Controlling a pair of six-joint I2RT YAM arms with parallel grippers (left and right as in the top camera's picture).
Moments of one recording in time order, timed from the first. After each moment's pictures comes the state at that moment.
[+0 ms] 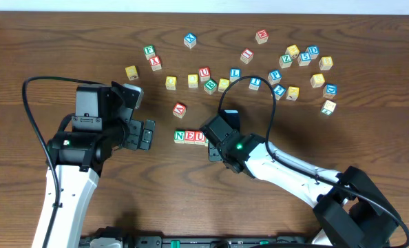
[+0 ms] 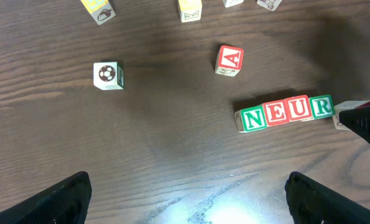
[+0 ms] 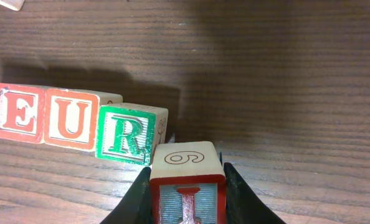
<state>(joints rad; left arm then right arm) -0.08 1.15 1.03 -0.89 0.15 0.17 0.81 1.70 0.96 -0.43 0.19 0.75</state>
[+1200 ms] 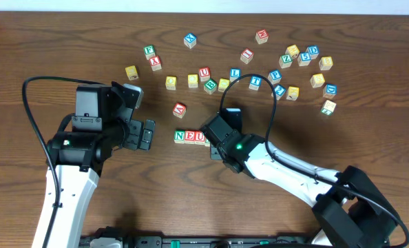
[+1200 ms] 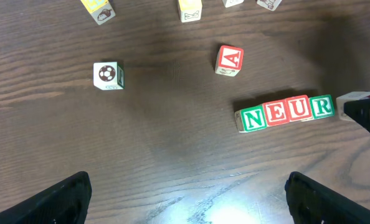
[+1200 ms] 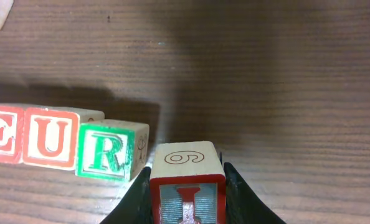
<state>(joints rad) -0.08 1.15 1.03 -0.89 0.15 0.17 0.81 1.71 0.96 -0.42 0.26 0.75</state>
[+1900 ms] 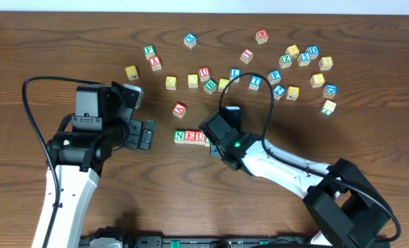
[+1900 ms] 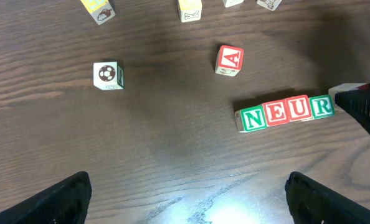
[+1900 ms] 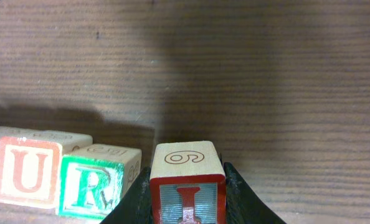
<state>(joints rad) -0.08 1.15 1.03 -0.89 0.15 0.17 0.79 1.76 0.96 -0.36 0.29 0.73</state>
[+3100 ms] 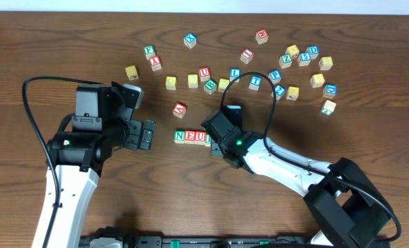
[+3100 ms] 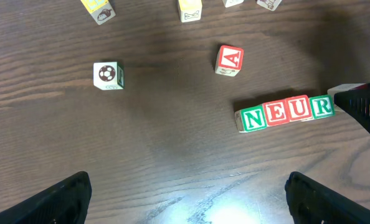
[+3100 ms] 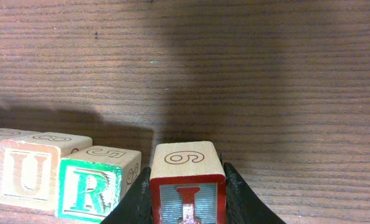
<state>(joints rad) -0.08 1.15 1.03 -0.89 0.15 0.17 0.77 1.76 0.96 -0.36 0.25 0.72</state>
